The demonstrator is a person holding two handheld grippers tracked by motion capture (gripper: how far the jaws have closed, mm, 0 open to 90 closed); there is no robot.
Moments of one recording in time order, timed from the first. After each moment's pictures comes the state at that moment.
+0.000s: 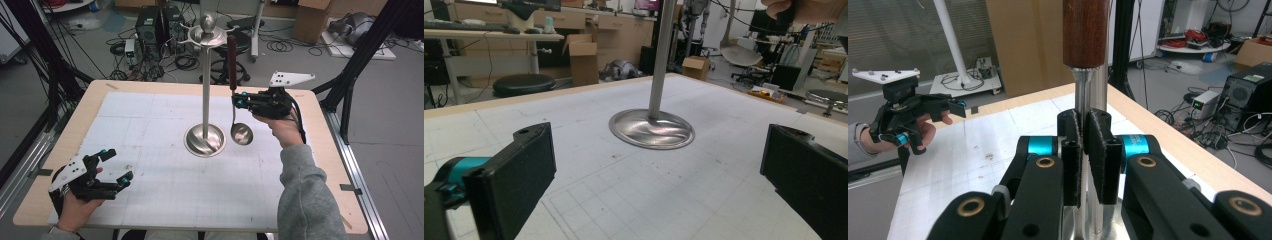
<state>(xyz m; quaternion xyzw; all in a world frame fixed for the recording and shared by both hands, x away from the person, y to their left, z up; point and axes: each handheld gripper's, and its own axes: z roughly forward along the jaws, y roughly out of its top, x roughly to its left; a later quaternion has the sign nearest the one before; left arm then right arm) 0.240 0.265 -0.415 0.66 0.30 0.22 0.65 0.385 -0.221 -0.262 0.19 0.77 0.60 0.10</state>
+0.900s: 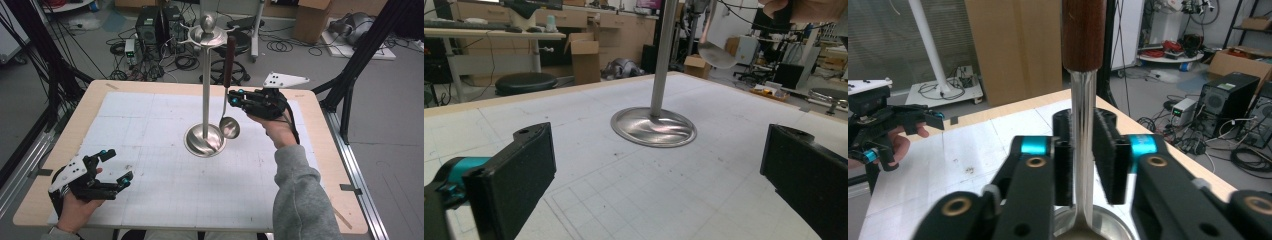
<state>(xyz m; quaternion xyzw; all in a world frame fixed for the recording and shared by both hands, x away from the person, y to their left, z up) 0.239 0.265 -0.416 0.66 0.31 0.23 0.64 0.385 -0.208 -0.268 0.21 0.76 0.61 0.13</state>
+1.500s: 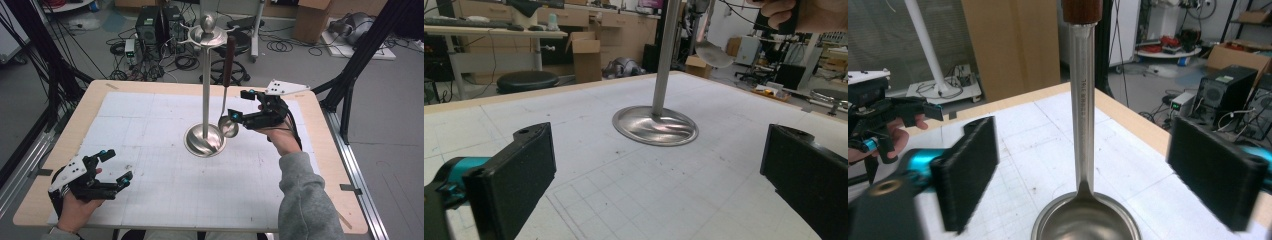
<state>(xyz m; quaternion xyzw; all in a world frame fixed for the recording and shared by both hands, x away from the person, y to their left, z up) 0.240 0.267 -0.417 0.66 0.31 0.22 0.64 0.379 -0.215 -0.284 0.22 0.76 0.60 0.13</state>
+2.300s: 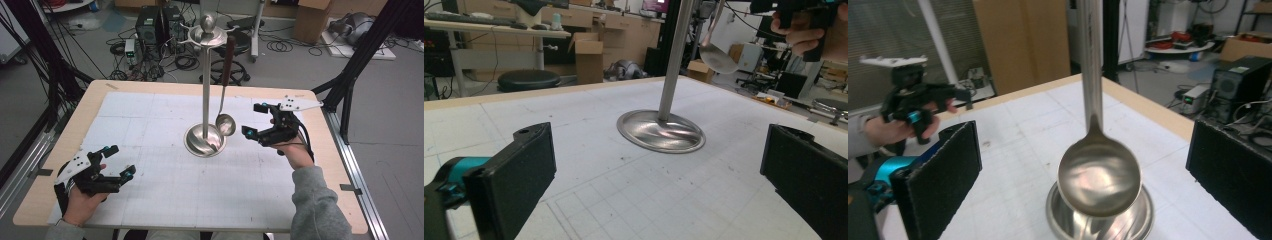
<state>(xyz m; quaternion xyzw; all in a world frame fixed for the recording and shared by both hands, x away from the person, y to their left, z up) 0.256 0.262 -0.421 0.65 0.32 0.22 0.65 0.359 -0.249 -0.312 0.22 0.75 0.62 0.10</state>
